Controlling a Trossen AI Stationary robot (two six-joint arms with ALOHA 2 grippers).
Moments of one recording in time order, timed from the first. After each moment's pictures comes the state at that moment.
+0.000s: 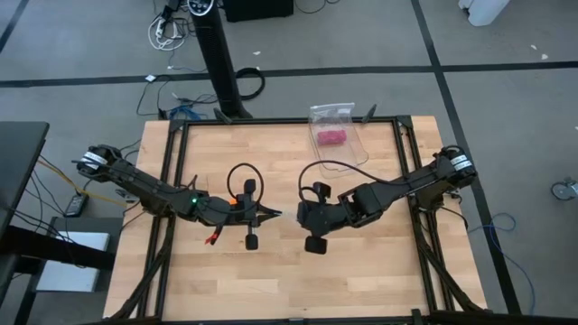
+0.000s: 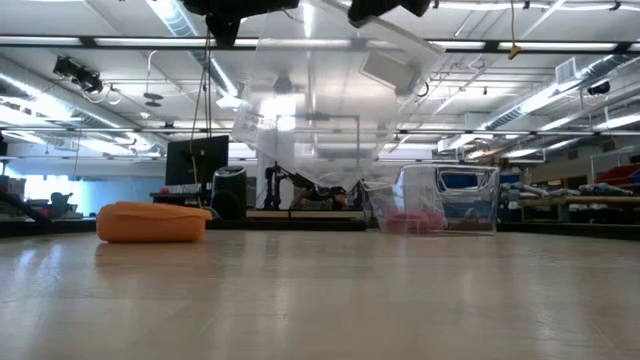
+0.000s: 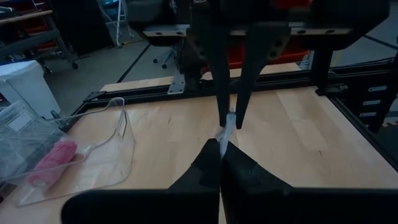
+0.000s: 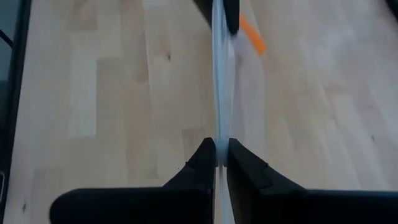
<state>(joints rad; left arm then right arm) -0.37 1.30 0.75 0.36 -0.46 0.03 0.38 1.71 1.59 -0.83 0.36 0.39</state>
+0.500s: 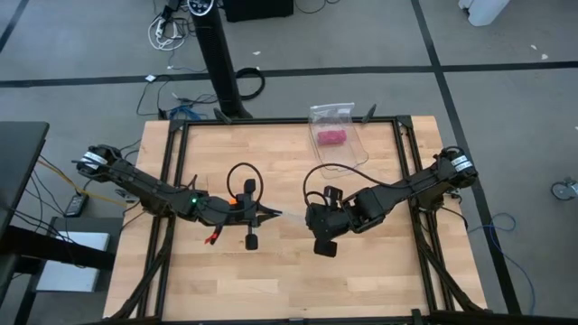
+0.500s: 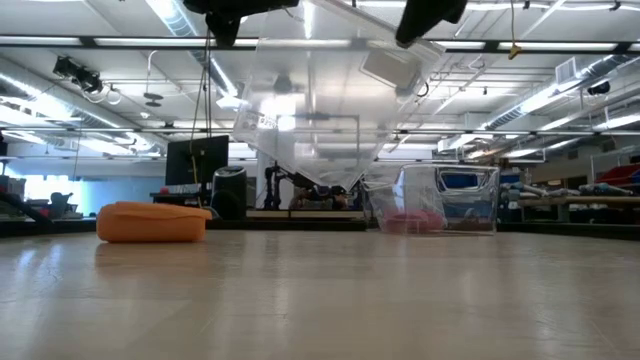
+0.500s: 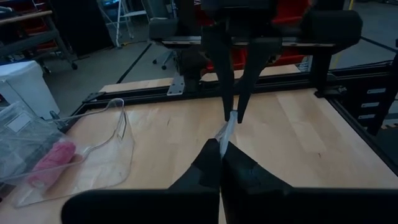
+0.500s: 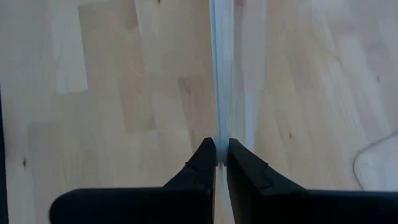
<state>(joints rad) -0.37 1.30 0.75 0.37 -0.46 0.02 0.41 1.71 1.58 -1.01 0.32 0.52</state>
